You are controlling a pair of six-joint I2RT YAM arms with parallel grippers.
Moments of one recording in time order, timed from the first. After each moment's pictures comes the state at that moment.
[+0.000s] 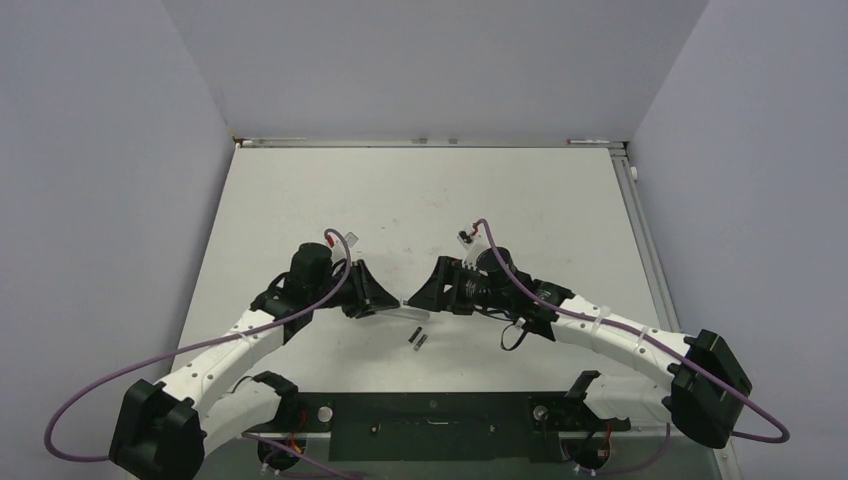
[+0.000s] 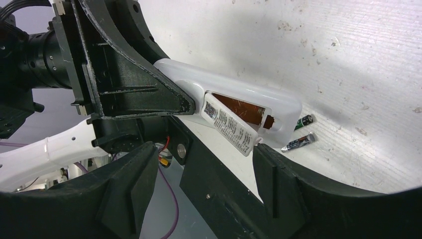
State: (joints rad) left arm -0.48 0.99 0.54 -0.19 0.54 -0.96; right arm 0.86 1.17 0.70 -0.04 -0.26 0.93
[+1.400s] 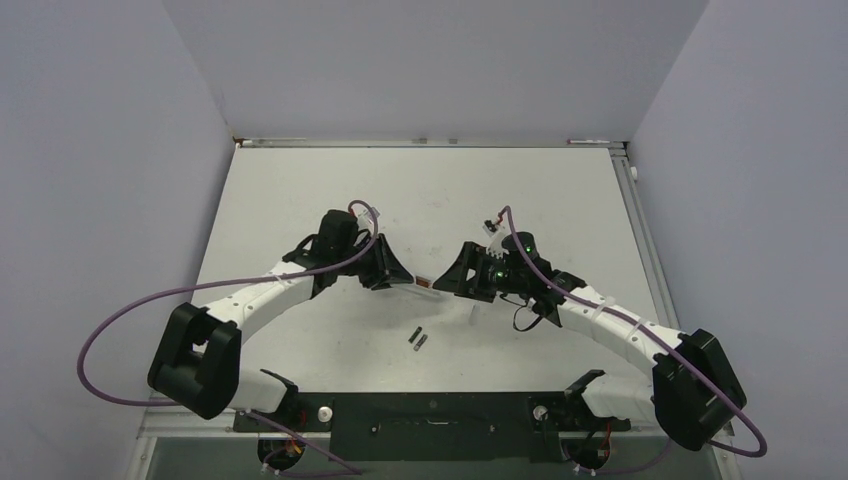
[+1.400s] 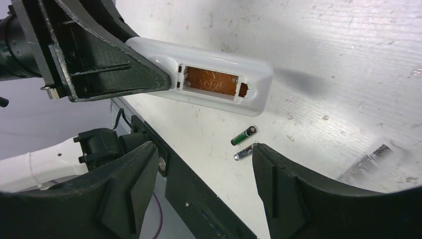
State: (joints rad) left arm -0.48 1.37 0.79 -0.17 0.54 -0.87; right arm 0.61 1.20 0.66 -0.03 -0.42 0.85
